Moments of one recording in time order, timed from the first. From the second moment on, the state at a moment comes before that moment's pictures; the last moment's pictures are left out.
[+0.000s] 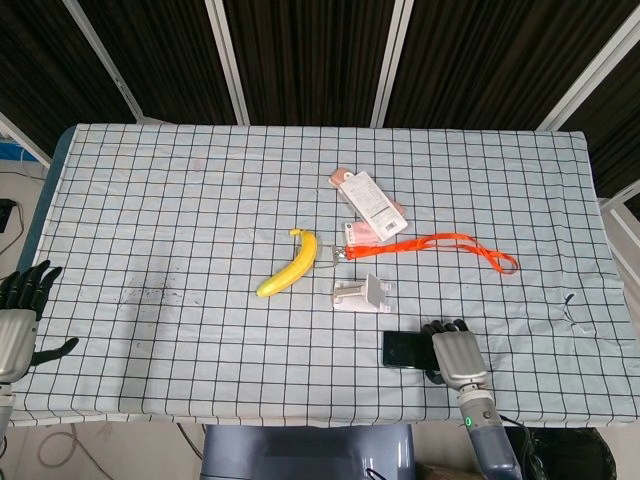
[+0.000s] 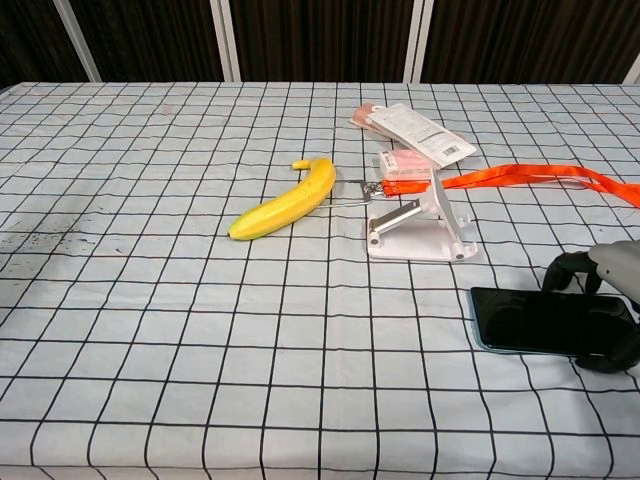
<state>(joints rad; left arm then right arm) -0.12 -1.13 -0.05 -1.61 1.47 1.46 0.06 0.34 -1.52 0.02 -1.76 -1.02 1.22 -0.75</state>
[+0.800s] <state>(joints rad) -0.12 -1.13 -0.05 -1.62 1.47 1.46 0.05 0.32 -1.47 0.02 -1.80 -1.17 1.28 -0.57</state>
